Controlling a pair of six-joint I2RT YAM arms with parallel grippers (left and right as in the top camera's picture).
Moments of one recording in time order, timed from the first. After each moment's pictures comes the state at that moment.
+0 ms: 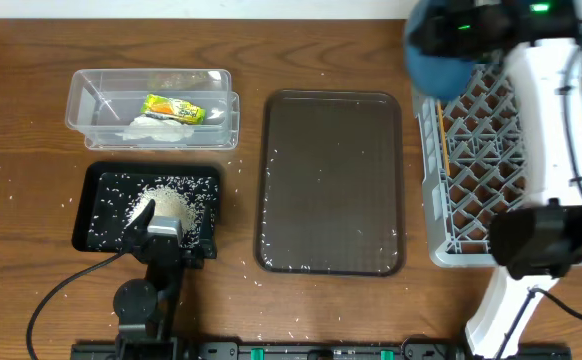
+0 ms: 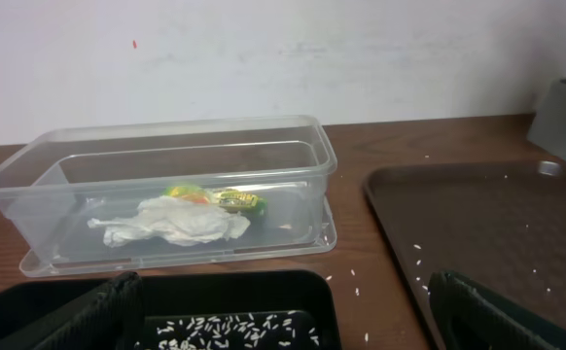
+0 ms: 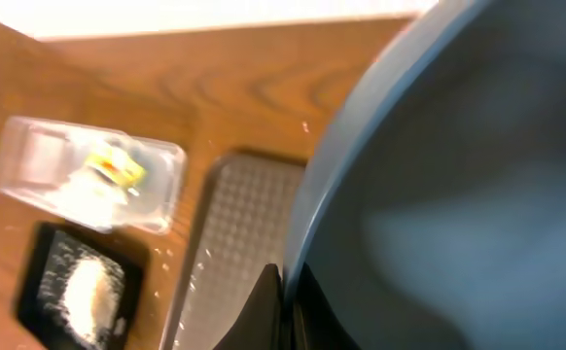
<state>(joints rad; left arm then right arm) 0.00 0.01 0.02 -0.11 0.11 0.02 0.01 2.07 2.29 -1.15 -0.55 0.12</state>
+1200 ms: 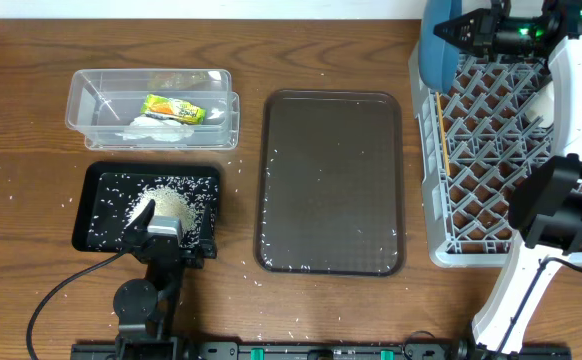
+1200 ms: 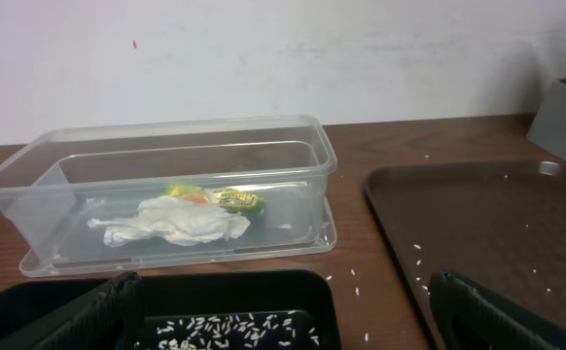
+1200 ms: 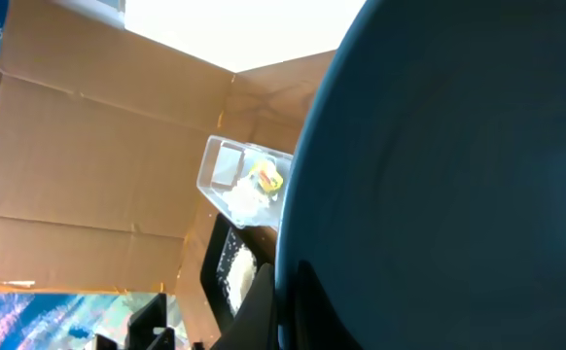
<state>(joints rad) 0.00 0.01 0.02 -0.11 0.11 0.02 -0.20 2.29 2.29 -1.08 -1.17 0.10</state>
